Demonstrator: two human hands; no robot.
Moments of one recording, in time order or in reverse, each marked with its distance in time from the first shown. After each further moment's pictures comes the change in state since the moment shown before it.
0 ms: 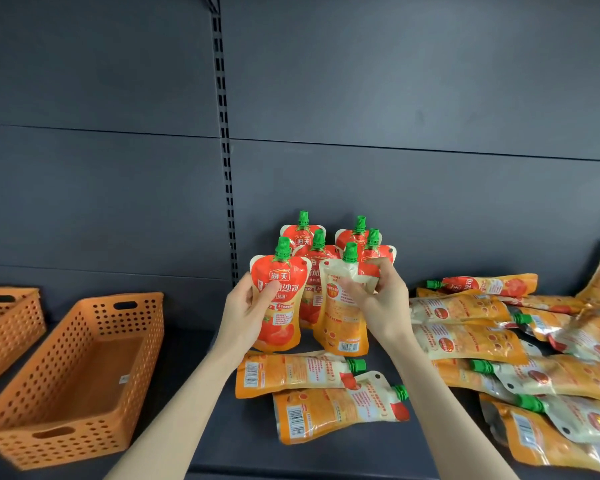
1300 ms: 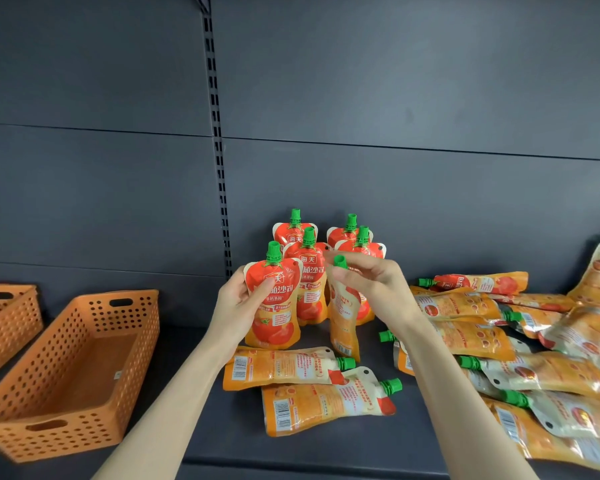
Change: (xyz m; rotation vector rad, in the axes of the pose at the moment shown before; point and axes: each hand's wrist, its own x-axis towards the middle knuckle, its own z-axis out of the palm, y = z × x) left_hand 0.000 0.008 0.007 0.037 0.015 -0.050; right_hand 0.005 -0.030 -0.028 0.168 -0.375 0.017
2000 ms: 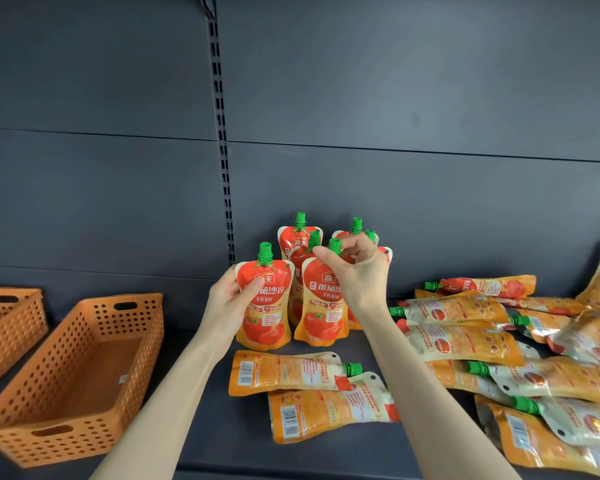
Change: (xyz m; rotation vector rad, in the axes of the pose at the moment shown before) left_hand 0.012 -0.004 -0.021 -0.030 0.010 -0.027; right_hand 0.035 0.003 0.043 -0.025 0.471 -0.057
